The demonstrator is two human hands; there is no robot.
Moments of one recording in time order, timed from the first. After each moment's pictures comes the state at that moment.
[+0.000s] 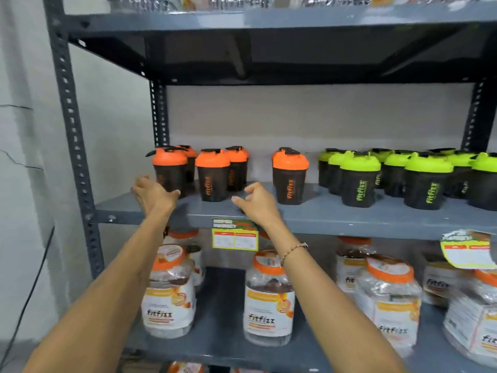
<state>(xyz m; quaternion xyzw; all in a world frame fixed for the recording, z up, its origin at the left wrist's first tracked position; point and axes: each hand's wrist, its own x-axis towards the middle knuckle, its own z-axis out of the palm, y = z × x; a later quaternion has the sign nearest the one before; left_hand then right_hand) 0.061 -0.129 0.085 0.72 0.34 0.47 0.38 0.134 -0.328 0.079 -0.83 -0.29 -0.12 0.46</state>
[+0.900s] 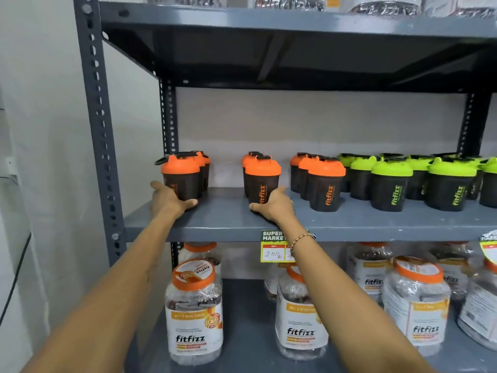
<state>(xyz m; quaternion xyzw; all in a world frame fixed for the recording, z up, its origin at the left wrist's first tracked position) 0.085 -0.011 0.089 0.81 0.27 0.35 0.39 0.152 -0.237 0.088 -0.89 -0.11 -0.13 0.41</state>
